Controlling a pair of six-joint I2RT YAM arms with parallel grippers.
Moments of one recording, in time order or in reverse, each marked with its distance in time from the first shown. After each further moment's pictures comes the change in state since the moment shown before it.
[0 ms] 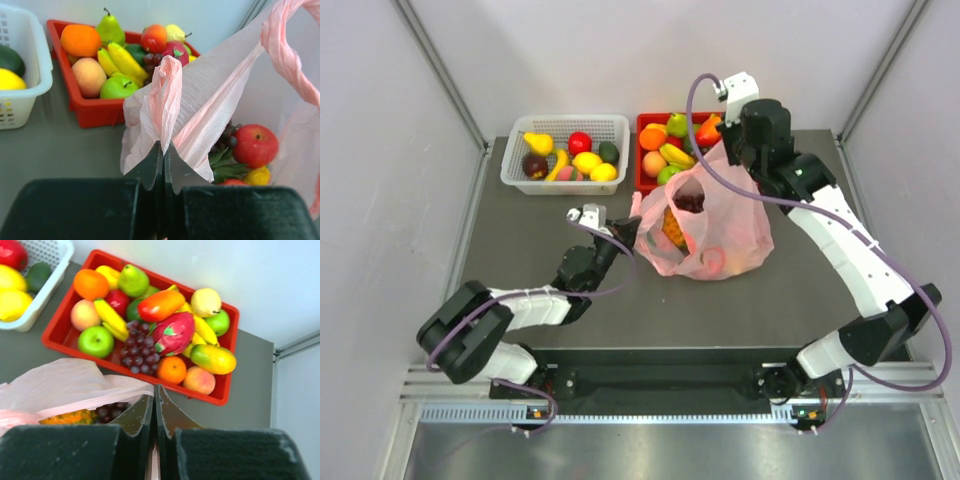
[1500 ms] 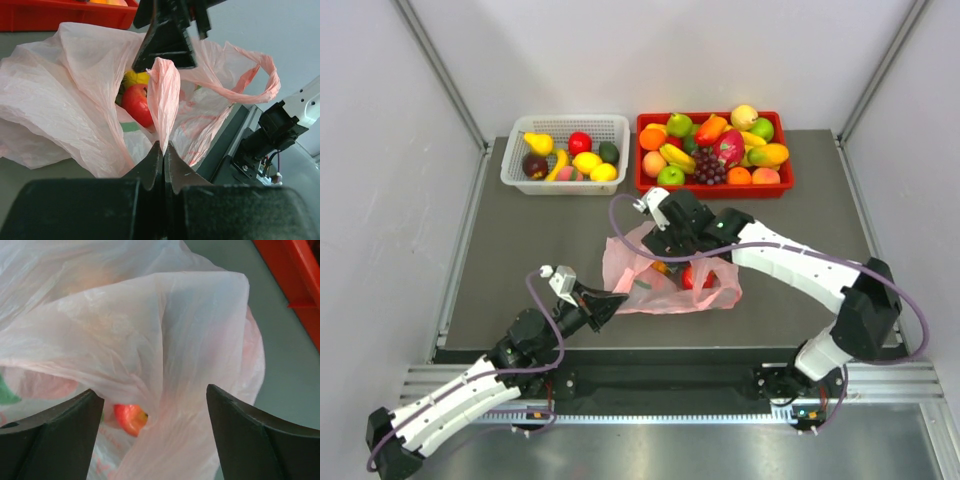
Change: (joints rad) left arm -0.196 -1.145 -0.342 -0.860 0.216 -0.172; right arm 0.332 0.077 -0.362 -0.116 -0.144 0.056
